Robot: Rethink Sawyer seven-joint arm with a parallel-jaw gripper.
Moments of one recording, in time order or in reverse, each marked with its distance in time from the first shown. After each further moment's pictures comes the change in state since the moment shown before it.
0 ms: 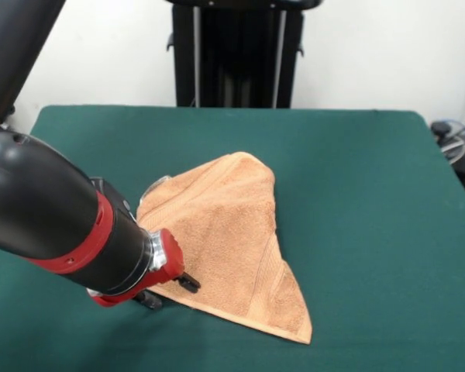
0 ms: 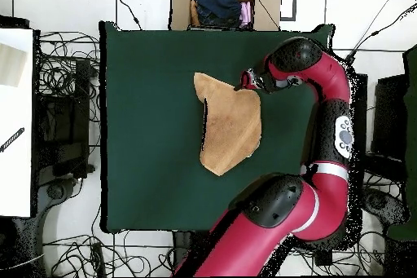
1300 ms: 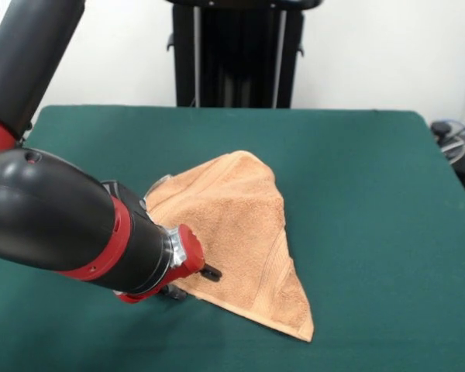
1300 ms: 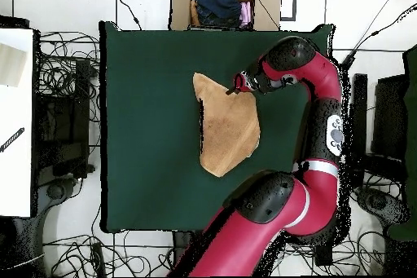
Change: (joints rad) arm 0.020 0.042 0.028 -0.052 0.012 0.110 0.000
